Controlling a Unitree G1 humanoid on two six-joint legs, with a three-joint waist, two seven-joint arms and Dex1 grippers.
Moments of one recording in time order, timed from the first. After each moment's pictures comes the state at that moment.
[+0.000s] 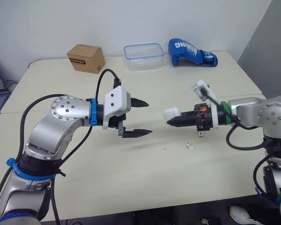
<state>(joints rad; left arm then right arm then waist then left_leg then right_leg) -0.69 0.77 -0.14 -0.34 -0.49 0.61 -1.10 -0.83 -0.75 0.16 -0.23 0.89 1.27 0.76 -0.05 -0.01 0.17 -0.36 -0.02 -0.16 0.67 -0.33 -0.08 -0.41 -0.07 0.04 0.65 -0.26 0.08</state>
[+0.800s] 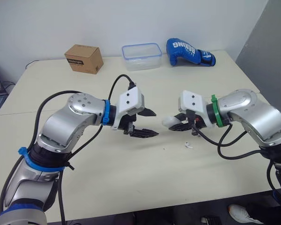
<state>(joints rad) -0.77 0.72 -0.27 -0.30 -0.44 0.73 -1.12 -0.89 -0.85 0.43 -0.29 0.35 0.81 1.12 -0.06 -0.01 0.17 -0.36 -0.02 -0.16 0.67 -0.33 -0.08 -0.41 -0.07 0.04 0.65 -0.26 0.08</state>
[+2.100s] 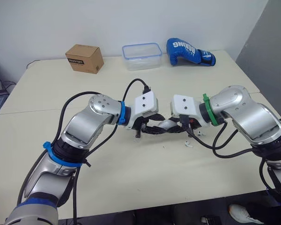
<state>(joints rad) -0.82 0.61 -0.35 -0.20 -0.31 0.70 -1.13 -0.93 -0.79 0.47 -0.29 0.20 0.80 1.22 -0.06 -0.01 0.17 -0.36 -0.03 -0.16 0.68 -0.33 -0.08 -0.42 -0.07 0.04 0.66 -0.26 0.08</state>
